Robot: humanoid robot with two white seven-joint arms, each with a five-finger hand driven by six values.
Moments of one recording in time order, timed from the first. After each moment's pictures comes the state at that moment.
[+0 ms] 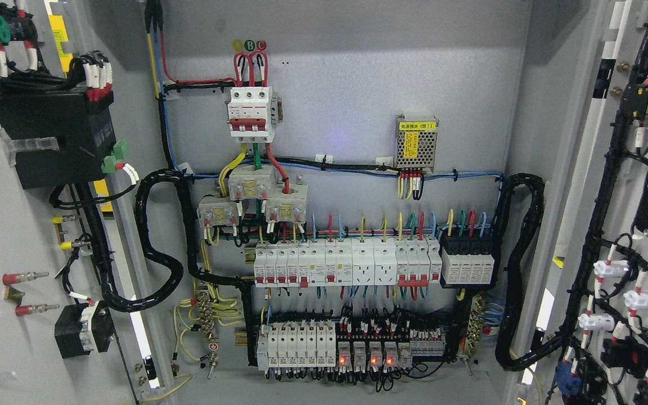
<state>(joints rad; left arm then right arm) -0.07 -0.06 -0.38 0.00 0.38 -0.04 -0.13 -0.55 0.09 0.72 -1.59 -0.45 0.28 0.68</state>
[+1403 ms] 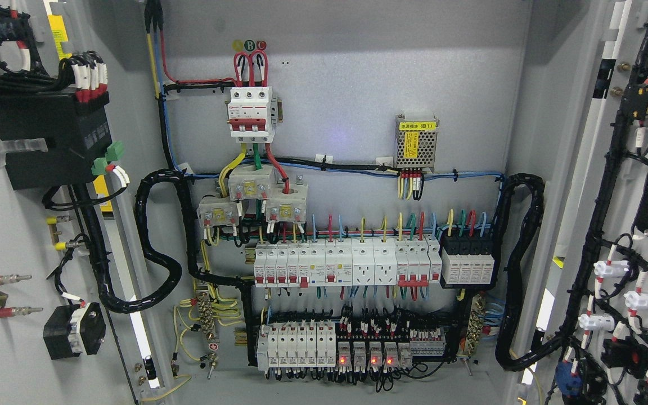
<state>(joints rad) -0.07 -0.06 -0.38 0.00 0.38 -0.04 -0.13 -0.62 0.14 0.81 -1.53 -0.43 0.27 0.68</state>
